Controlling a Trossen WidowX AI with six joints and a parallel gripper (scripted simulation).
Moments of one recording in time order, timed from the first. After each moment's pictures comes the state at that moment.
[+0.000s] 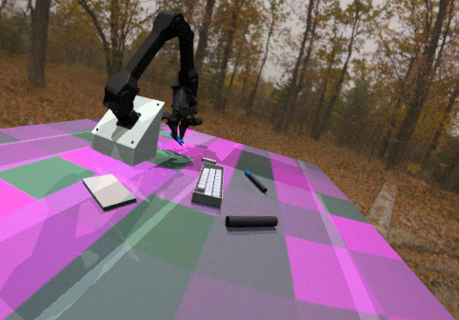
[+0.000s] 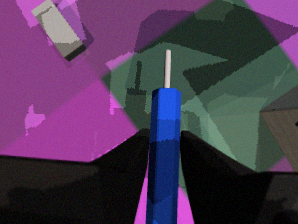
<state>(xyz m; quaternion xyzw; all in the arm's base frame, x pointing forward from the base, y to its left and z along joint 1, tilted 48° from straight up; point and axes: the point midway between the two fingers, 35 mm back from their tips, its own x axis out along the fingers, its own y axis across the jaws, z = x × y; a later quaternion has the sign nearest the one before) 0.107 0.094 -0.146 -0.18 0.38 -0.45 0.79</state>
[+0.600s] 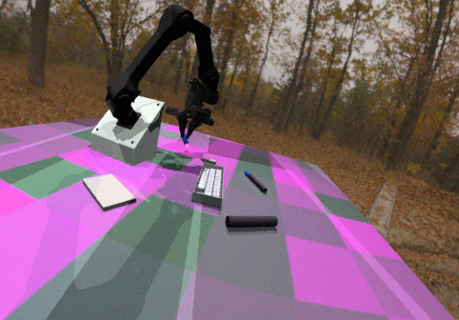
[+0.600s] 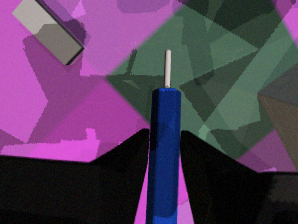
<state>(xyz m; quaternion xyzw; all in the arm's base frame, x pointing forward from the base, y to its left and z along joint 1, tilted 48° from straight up) 0.141 0.104 -0.131 -0.10 0.48 -0.52 0.70</state>
